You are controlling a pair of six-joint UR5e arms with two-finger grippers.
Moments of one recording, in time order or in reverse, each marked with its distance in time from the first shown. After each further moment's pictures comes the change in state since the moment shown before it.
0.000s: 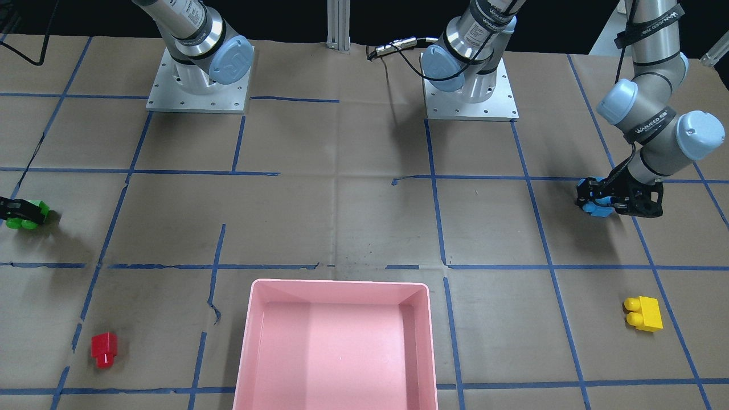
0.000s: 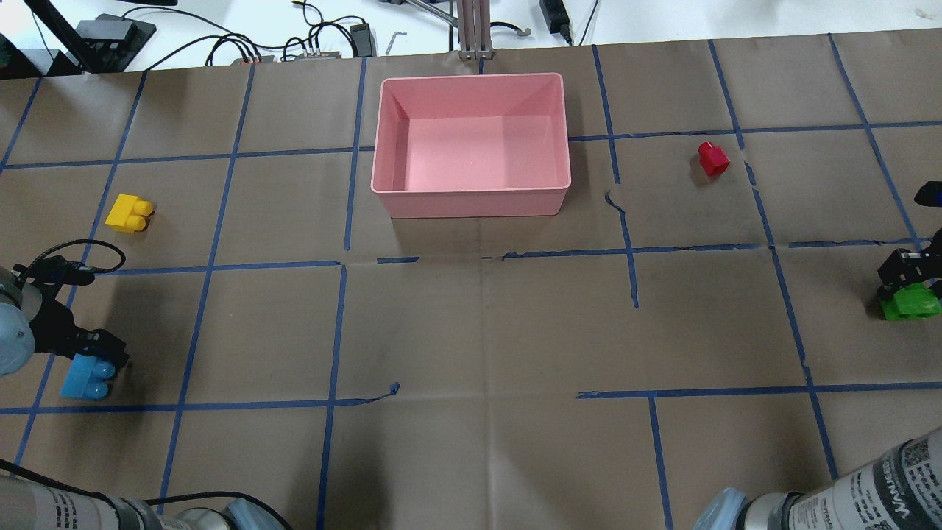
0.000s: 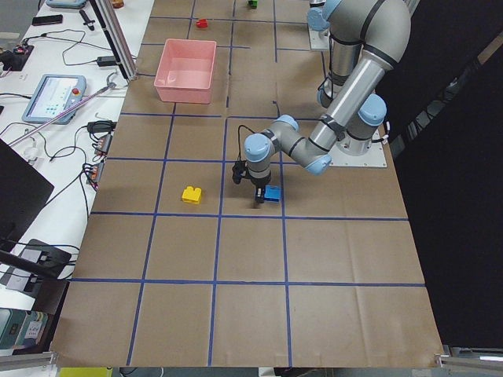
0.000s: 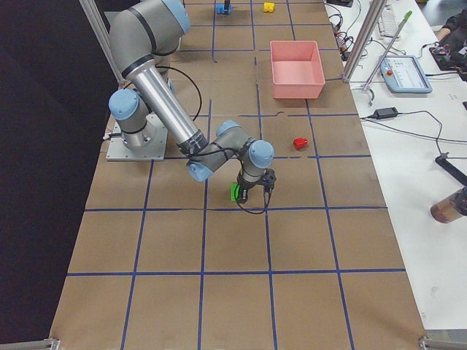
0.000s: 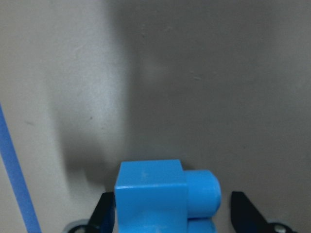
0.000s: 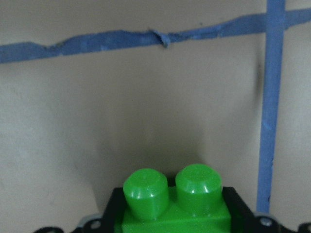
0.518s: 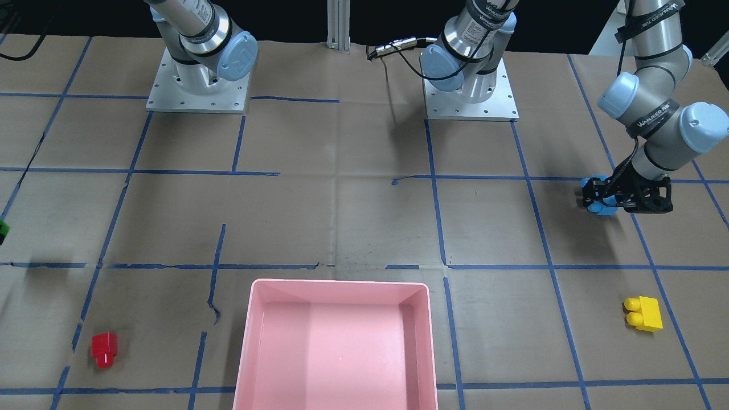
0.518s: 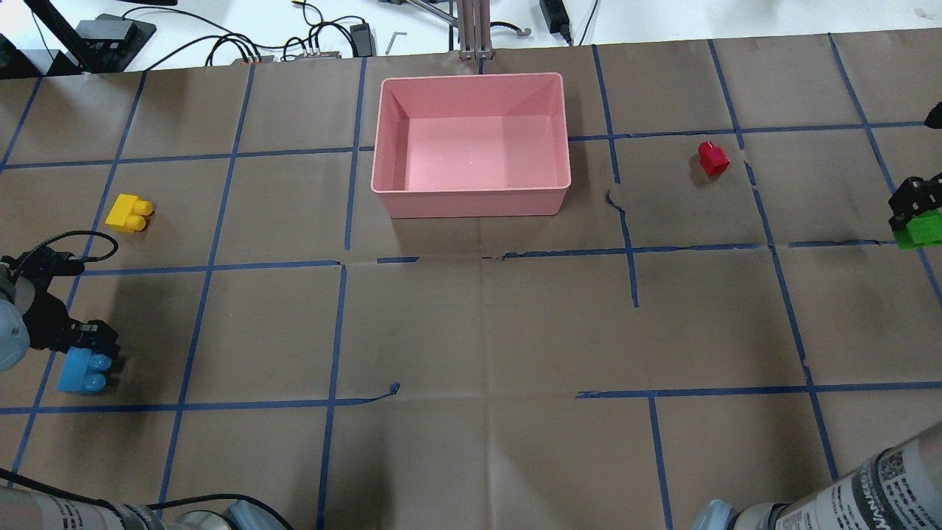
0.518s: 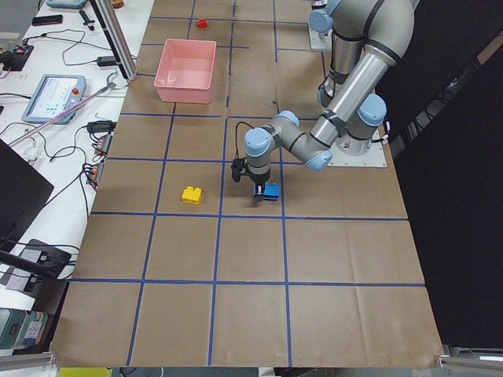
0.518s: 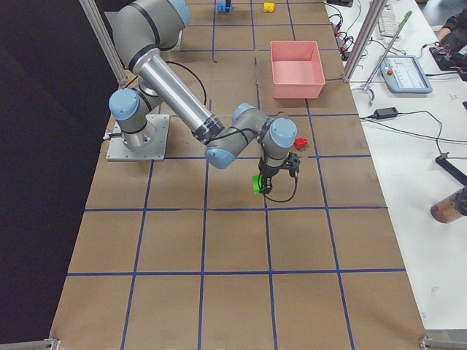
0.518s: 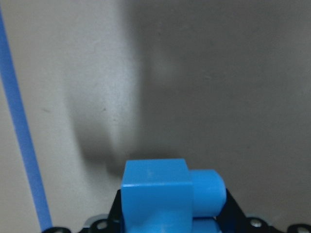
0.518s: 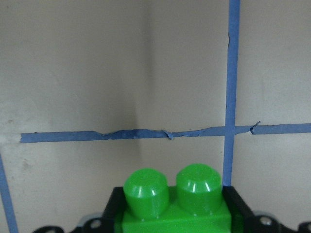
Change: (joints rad) left arm -0.029 0.073 0.007 -0.029 -0.048 -0.136; right arm 0.111 -0.007 -0.254 0.166 0.020 0.011
